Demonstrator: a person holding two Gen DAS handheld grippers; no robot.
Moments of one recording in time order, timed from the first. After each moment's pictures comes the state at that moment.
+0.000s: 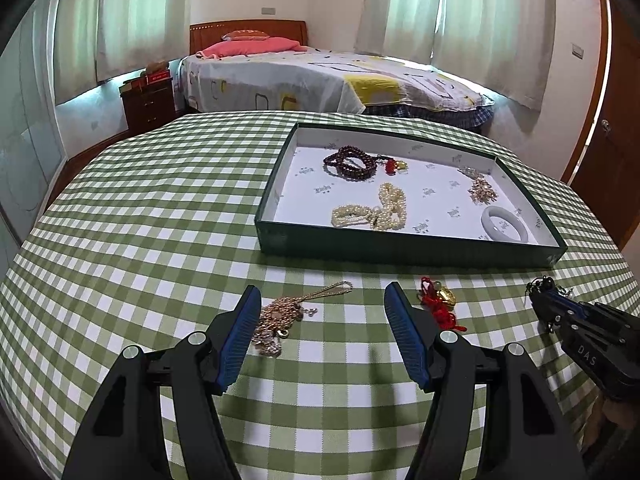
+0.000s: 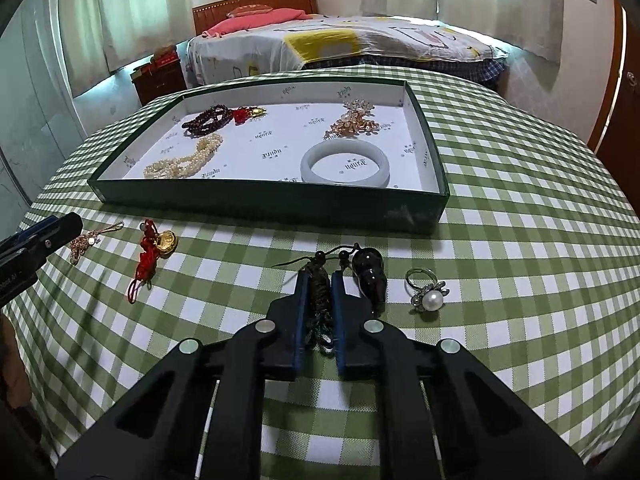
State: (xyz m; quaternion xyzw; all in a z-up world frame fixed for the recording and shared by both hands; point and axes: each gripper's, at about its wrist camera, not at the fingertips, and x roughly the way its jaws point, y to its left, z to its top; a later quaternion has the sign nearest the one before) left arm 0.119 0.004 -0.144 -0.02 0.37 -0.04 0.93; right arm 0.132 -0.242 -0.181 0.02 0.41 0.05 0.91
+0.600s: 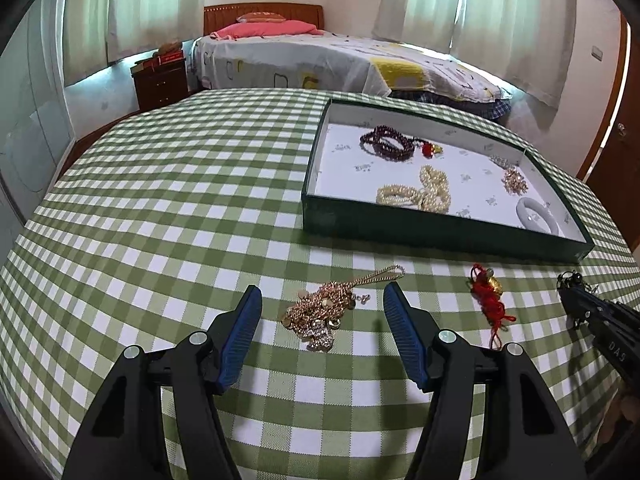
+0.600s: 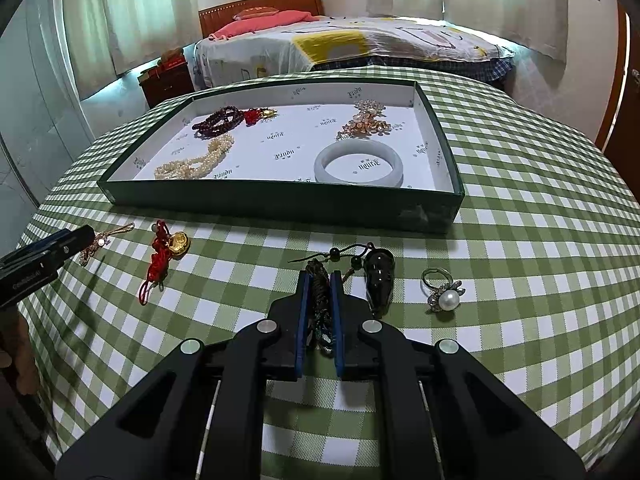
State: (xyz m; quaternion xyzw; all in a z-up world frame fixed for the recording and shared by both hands) left arm 0.128 0.033 -0.163 -0.03 0.40 -0.02 0.91; right arm 0.132 -0.240 -0.181 0.03 0.41 0.07 0.91
